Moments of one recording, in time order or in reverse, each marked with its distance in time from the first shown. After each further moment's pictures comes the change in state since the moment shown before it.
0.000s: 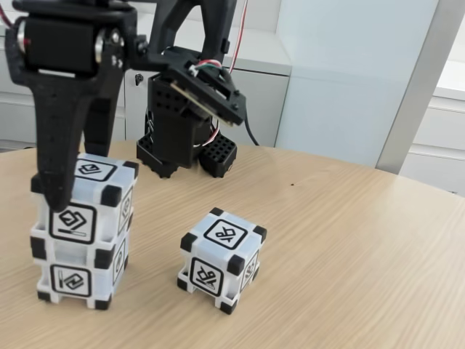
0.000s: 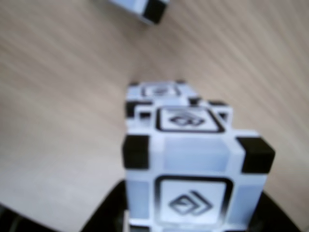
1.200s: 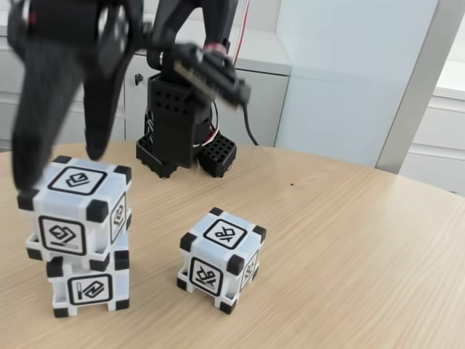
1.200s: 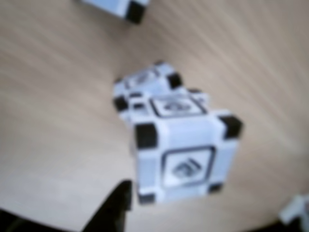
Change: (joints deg) arm -0.4 7.9 0.4 0.0 3.0
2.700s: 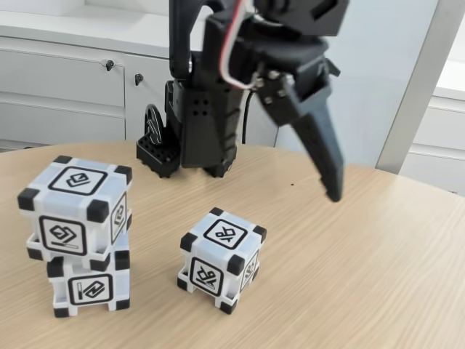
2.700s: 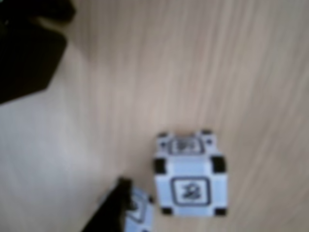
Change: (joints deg) arm -35.1 -9.4 -0.1 14.8 -23.0
